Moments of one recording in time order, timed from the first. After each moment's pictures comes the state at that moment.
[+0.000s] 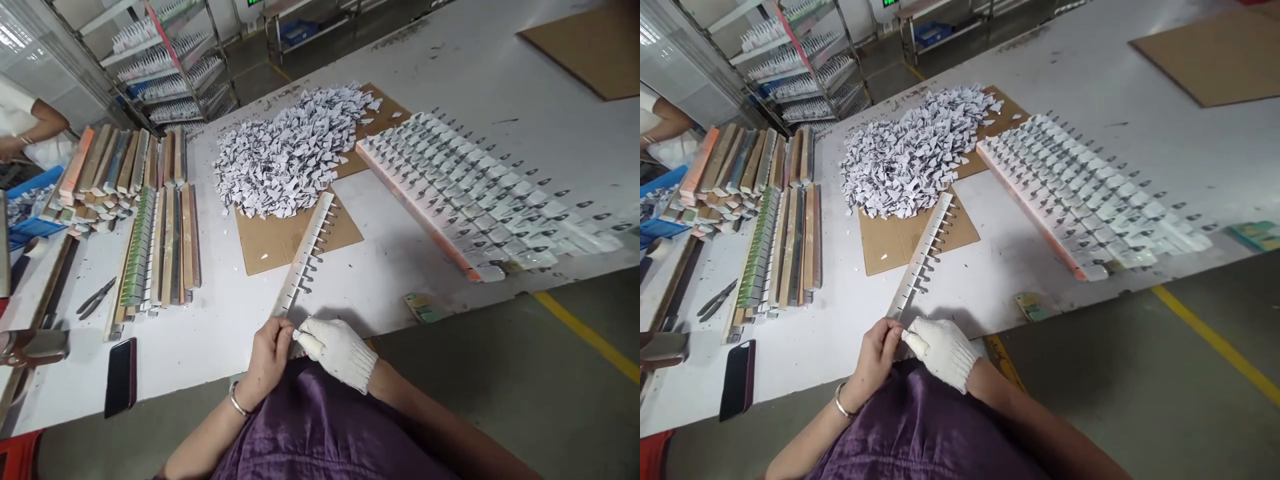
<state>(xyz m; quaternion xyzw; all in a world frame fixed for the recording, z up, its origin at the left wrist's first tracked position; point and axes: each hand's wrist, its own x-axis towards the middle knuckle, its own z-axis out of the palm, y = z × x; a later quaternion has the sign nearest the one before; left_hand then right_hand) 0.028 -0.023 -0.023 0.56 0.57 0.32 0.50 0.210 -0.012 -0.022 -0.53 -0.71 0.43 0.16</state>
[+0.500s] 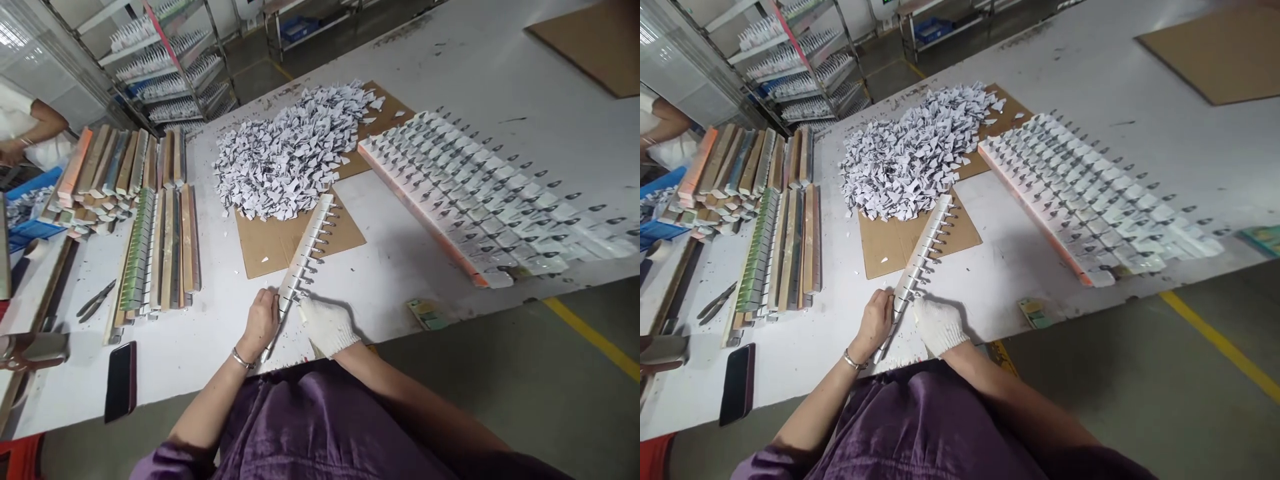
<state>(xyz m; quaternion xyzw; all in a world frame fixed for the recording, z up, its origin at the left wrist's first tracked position) 0.013 0.051 -0.061 0.77 0.57 0.21 0.22 0.185 0.032 -0.054 -0.64 -0.74 0.21 0.01</state>
